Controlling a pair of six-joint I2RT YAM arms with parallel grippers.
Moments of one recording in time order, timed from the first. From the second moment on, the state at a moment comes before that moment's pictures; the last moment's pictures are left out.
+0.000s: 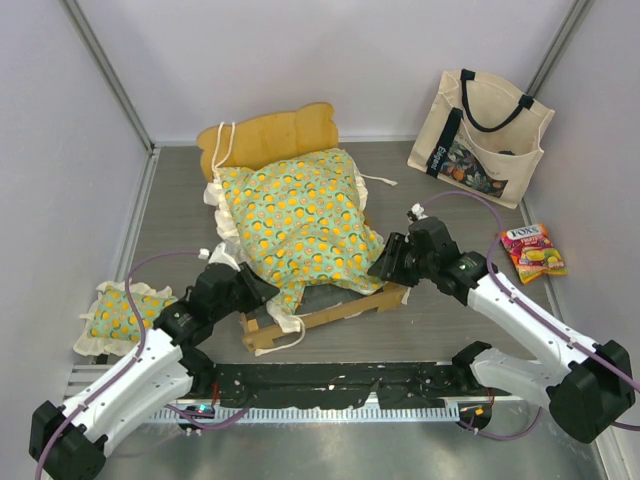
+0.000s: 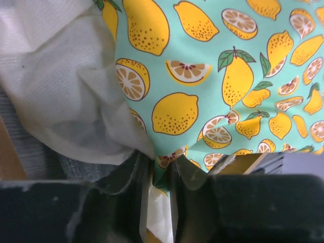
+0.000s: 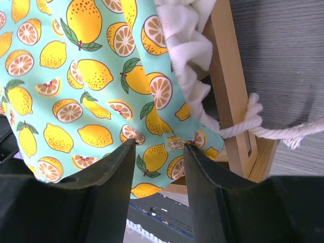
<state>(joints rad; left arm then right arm) -0.60 0.65 0.40 -0.34 0.00 -1.00 0.55 1.03 0.75 -0.50 -0.15 0.78</state>
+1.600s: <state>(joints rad) -0.60 0.46 0.53 -0.74 0.08 -1.02 0.61 0.98 0.94 -0.54 -0.03 0.66</state>
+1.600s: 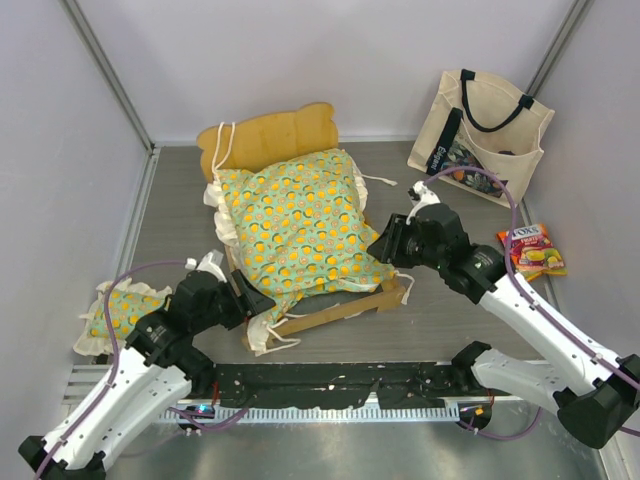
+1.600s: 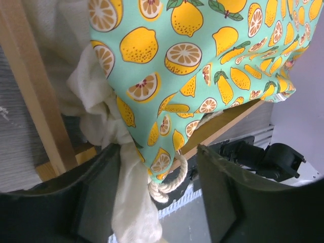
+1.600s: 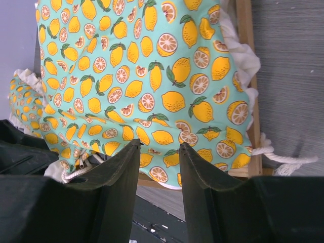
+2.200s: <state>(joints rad) -0.62 0.70 0.71 -0.83 0.13 -0.76 0.83 1.24 0.98 -0.49 0.04 0.63</state>
